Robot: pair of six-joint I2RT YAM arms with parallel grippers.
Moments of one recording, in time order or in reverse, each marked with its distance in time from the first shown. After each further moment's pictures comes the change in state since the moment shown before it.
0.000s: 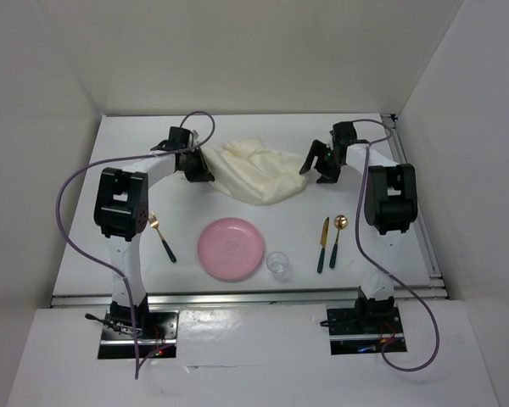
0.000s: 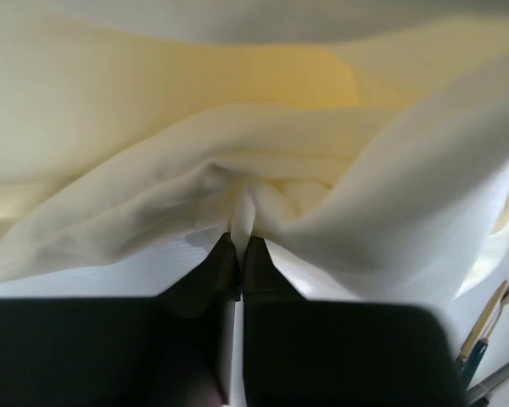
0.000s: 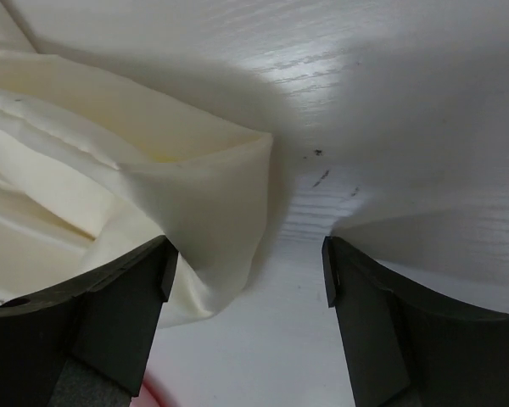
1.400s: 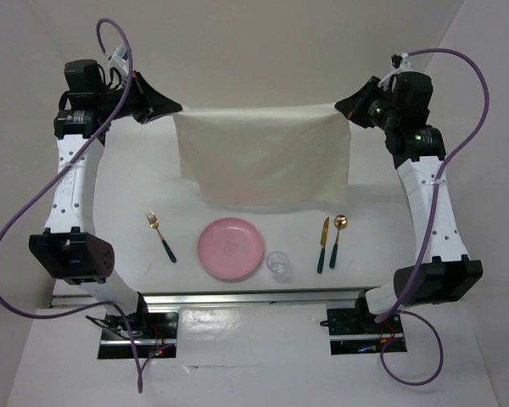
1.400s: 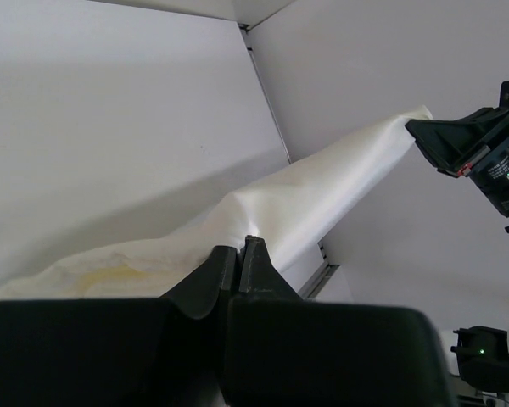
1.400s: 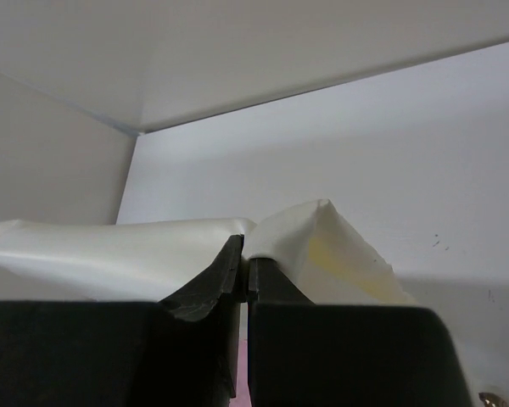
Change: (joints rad) left arm 0.237 -0.492 0.365 -0.256 0.549 -0.069; right arm -0.029 -0.688 0.140 -0.060 0.013 0.068
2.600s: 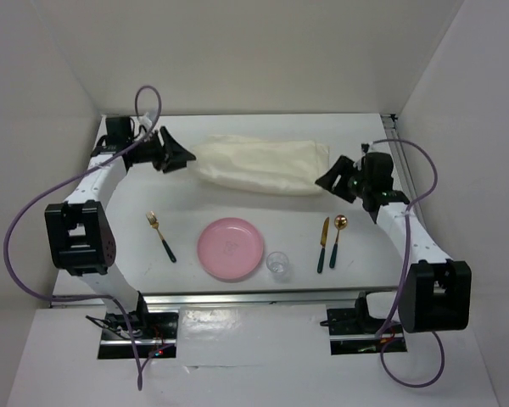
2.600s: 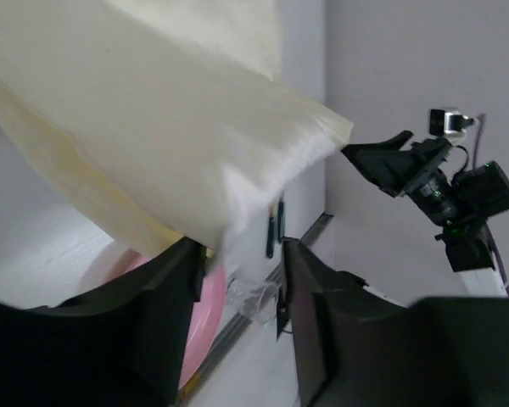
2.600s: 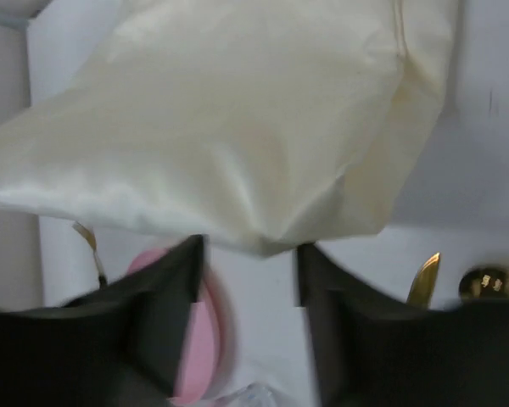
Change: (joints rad) left arm 0.016 0.081 -0.473 0.270 0.124 -0.031; right arm -0.009 -0.159 -0.794 0.364 -0.059 0.061
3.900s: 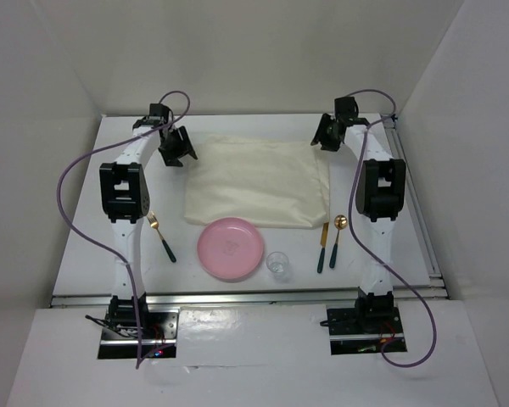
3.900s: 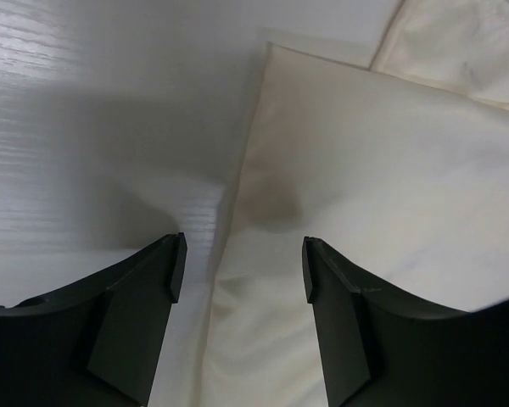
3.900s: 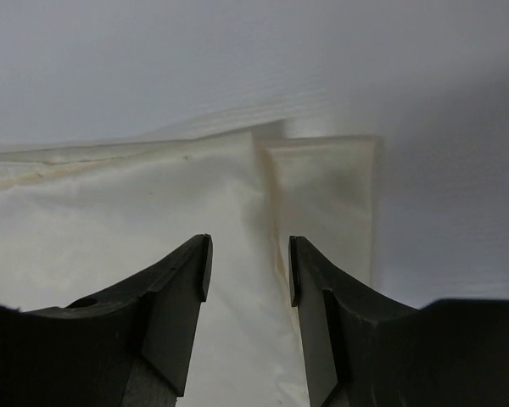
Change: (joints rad) left arm -0.108 0.733 0.743 -0.433 -0.760 0.166; right arm 0.021 1.089 1.131 -0.365 0.223 -0.164
